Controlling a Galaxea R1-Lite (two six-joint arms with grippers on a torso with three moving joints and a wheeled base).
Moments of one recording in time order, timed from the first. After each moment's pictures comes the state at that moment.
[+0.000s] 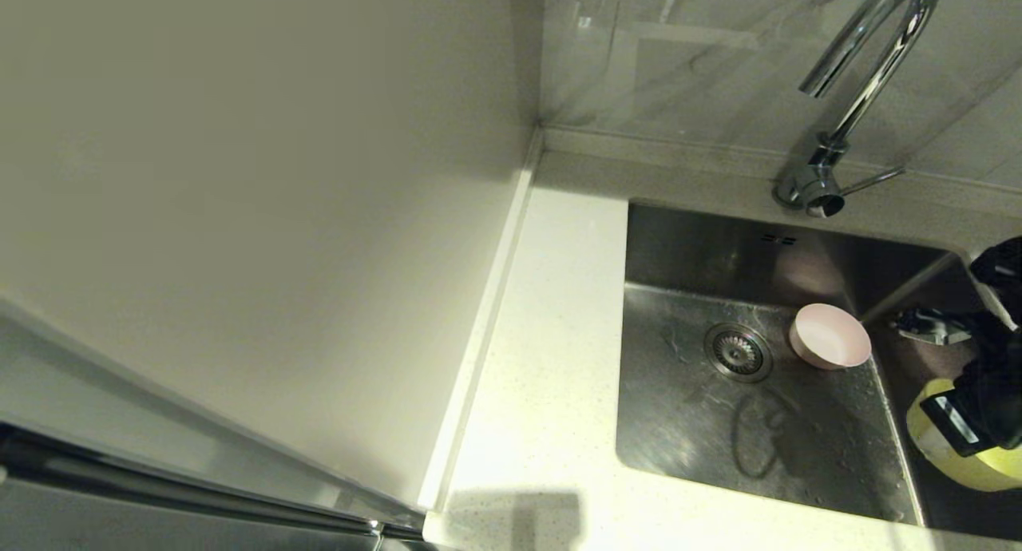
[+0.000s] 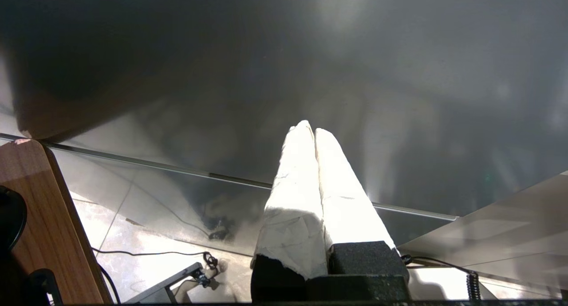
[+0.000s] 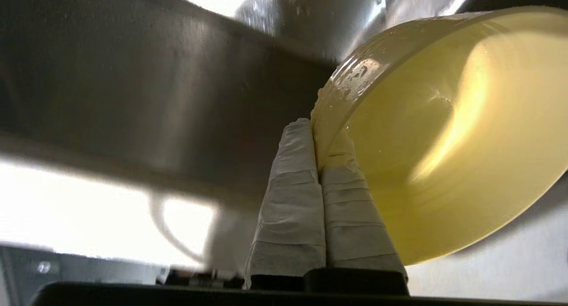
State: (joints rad) left arm 0.00 0.00 0.00 -0.01 0.00 -0.01; right arm -0.20 1.66 -1.13 0.70 0.00 -0.32
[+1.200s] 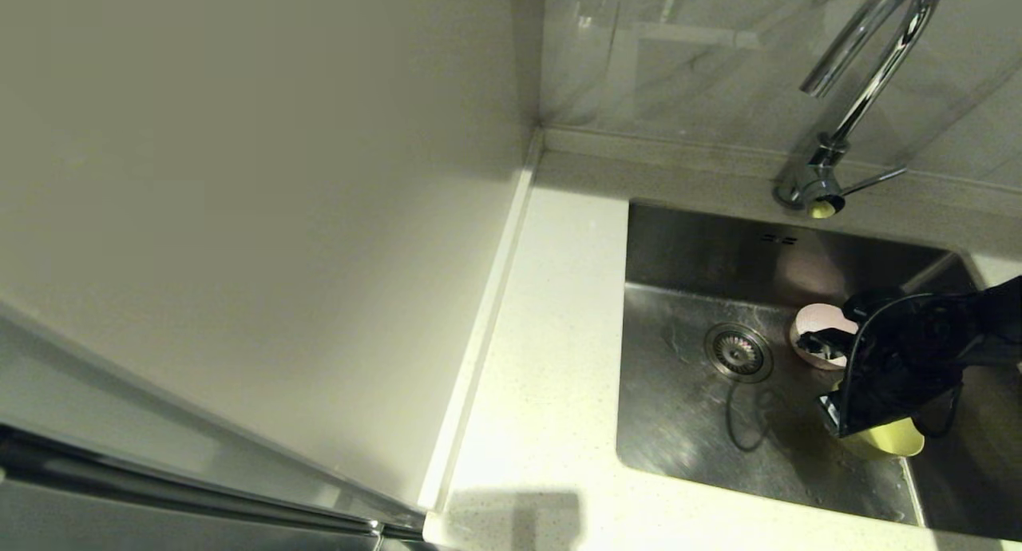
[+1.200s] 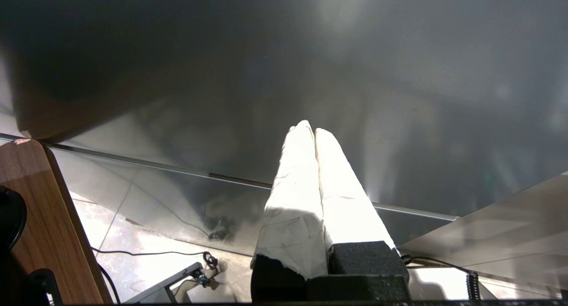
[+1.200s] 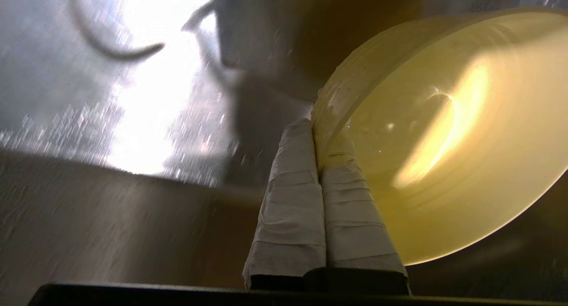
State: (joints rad) left arm 0.00 0.00 0.00 -0.01 0.00 -0.01; right arm -0.19 2.15 -1.20 0.23 -0.08 -0.32
